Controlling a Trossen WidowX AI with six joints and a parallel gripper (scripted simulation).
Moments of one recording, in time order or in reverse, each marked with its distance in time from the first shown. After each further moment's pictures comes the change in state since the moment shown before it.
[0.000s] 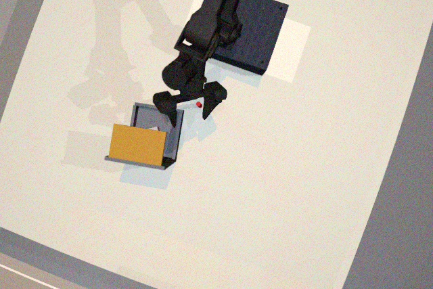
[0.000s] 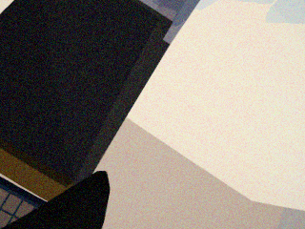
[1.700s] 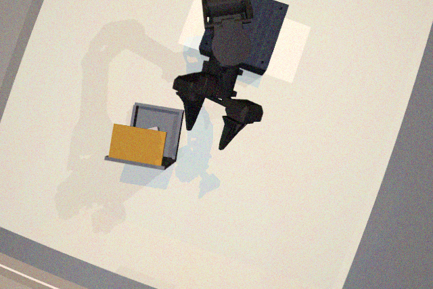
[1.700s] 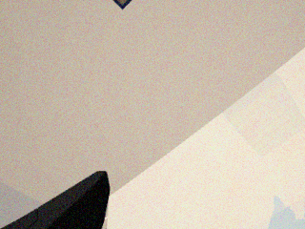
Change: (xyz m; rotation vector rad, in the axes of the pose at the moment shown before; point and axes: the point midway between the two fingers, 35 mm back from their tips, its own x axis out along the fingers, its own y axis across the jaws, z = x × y) arm -0.118 0.066 -0.190 -1.734 -0.113 0.412
